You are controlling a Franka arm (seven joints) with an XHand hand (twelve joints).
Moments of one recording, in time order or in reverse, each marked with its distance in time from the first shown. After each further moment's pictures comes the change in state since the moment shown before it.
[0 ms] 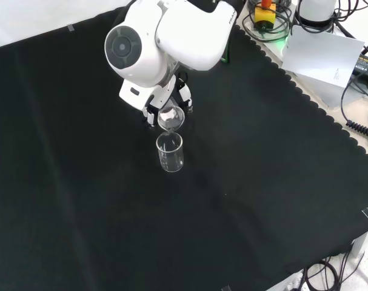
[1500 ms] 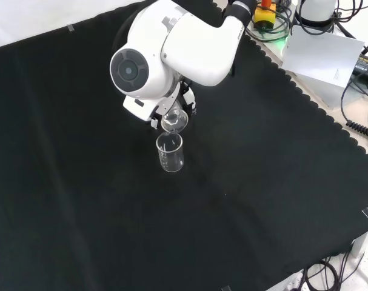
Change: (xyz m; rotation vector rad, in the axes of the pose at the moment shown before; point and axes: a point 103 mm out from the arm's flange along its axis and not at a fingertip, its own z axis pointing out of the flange) arm 0.015 0.001 -0.018 0.082 -0.076 0.024
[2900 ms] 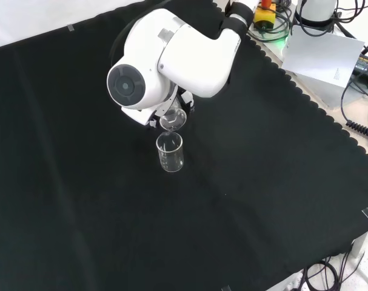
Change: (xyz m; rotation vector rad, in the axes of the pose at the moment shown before) arm -0.003 0.001 0.000 0.087 -0.054 0.012
